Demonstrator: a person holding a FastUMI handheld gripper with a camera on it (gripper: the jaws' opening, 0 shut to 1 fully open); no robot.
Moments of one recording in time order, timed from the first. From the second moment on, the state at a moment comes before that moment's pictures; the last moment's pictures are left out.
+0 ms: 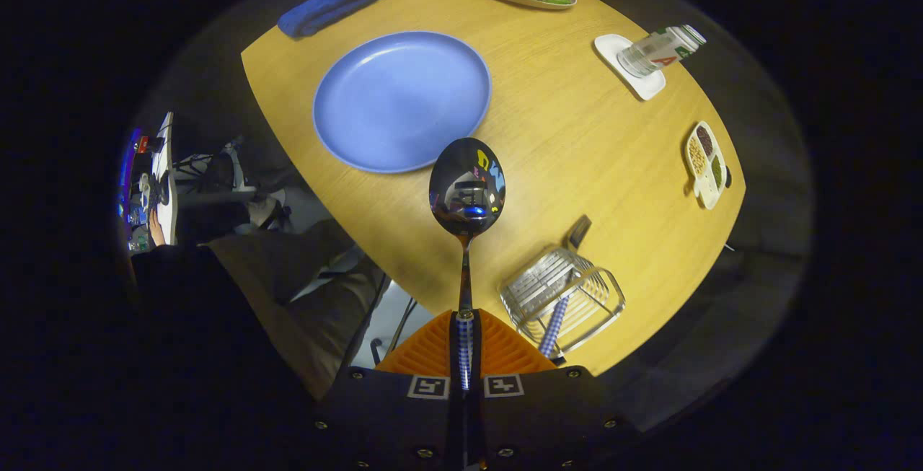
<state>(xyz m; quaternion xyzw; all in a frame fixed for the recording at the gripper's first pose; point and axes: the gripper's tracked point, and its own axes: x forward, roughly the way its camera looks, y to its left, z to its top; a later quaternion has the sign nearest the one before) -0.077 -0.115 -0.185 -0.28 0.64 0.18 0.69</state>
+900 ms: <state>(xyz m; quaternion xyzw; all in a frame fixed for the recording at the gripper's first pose) -0.057 -0.248 -0.214 -0.39 0.77 0.11 0.49</state>
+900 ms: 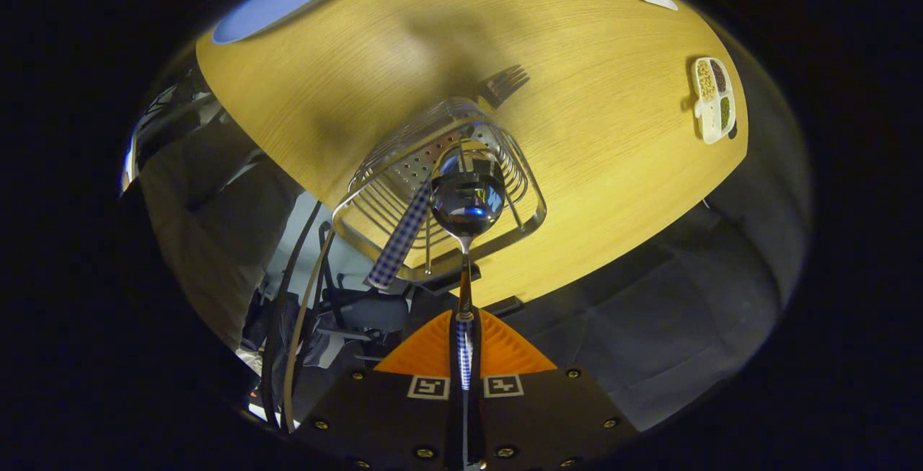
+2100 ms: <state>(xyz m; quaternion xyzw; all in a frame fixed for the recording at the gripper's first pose) -0.096 -0.143 -0.098 -0.13 0.50 0.00 0.85</state>
